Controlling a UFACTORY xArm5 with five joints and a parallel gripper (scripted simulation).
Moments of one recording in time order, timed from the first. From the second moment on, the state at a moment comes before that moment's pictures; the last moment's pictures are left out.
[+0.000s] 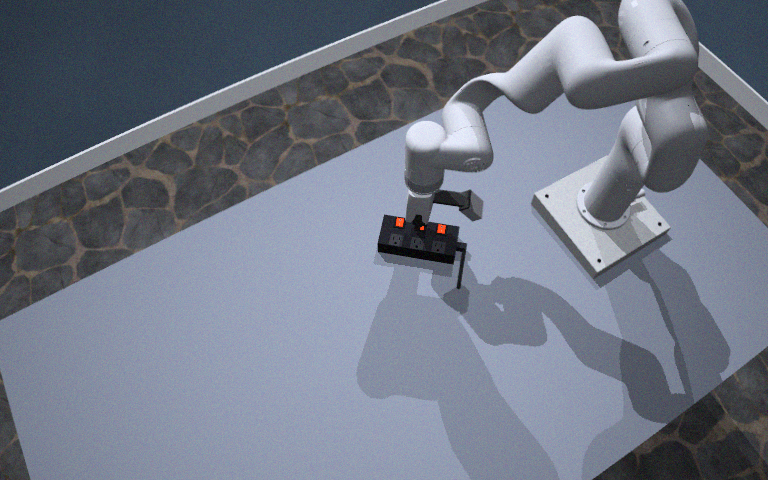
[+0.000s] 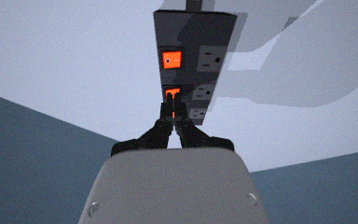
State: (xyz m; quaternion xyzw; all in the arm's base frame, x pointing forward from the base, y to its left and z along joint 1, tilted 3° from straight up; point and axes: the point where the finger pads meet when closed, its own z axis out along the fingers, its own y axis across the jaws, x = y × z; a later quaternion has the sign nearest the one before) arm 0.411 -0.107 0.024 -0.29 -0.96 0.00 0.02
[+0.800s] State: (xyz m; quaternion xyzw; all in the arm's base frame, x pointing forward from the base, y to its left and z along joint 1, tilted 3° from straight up) arm 0.413 -0.106 0.046 -0.28 -0.96 0.00 0.02
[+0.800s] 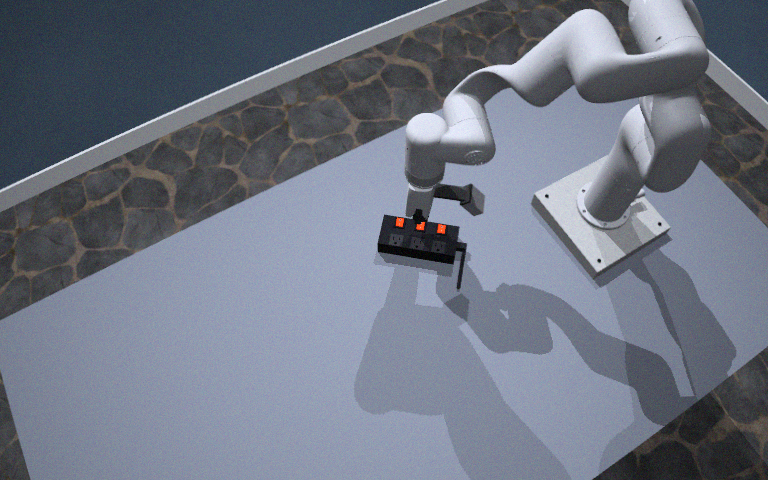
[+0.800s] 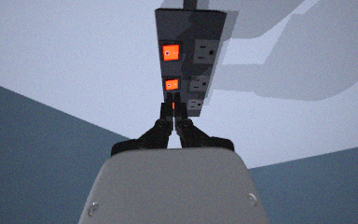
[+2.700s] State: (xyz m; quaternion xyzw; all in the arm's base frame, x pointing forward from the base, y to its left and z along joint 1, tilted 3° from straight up) arm 0.442 -0.143 0.058 -0.28 -0.96 0.00 0.02
